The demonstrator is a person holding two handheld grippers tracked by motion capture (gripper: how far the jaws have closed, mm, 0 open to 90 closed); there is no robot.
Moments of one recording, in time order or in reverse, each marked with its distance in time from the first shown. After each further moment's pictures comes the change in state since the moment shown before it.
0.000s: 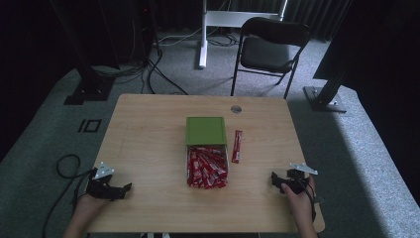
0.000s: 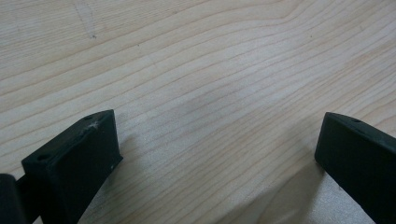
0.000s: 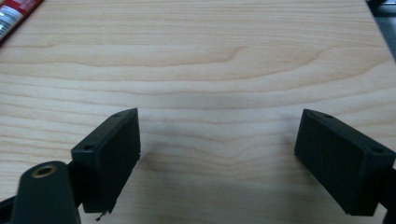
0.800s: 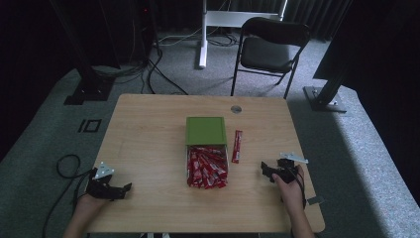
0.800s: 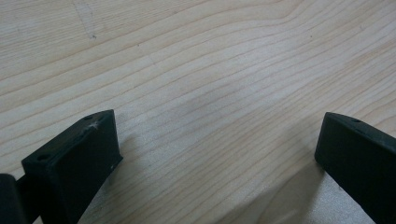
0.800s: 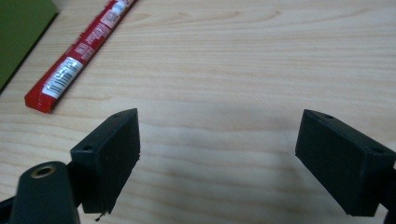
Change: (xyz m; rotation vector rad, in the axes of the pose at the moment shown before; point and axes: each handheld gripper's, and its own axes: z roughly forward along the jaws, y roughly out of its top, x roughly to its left) left arm 0.000 0.000 0.000 0.002 0.000 0.001; right arm 0.022 0.028 0.021 -0.041 0.117 0.003
